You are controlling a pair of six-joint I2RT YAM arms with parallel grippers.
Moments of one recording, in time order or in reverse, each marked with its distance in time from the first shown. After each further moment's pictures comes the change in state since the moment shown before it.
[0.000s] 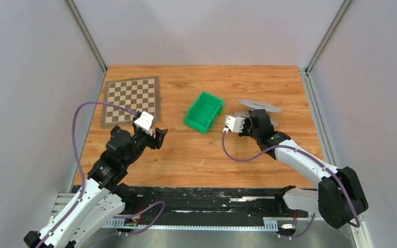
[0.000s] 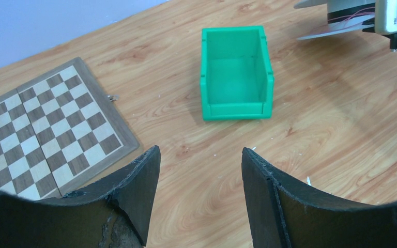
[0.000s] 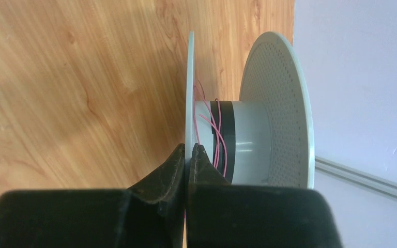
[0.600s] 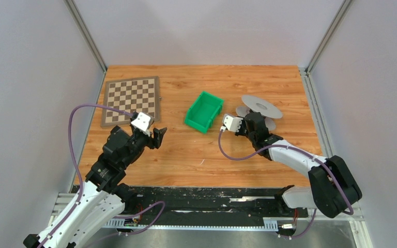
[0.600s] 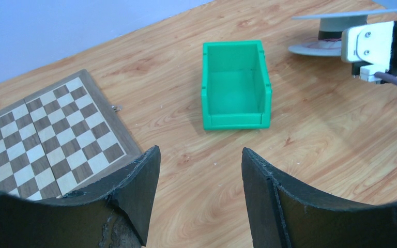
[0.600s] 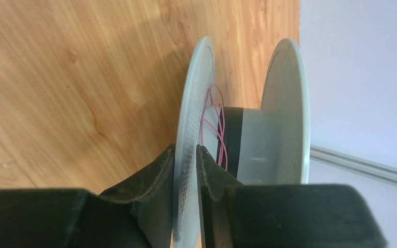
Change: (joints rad) left arm 0.000 -0.035 0.000 0.018 0.000 0.001; right arm 0.034 0.106 -0.070 0.215 0.089 0.072
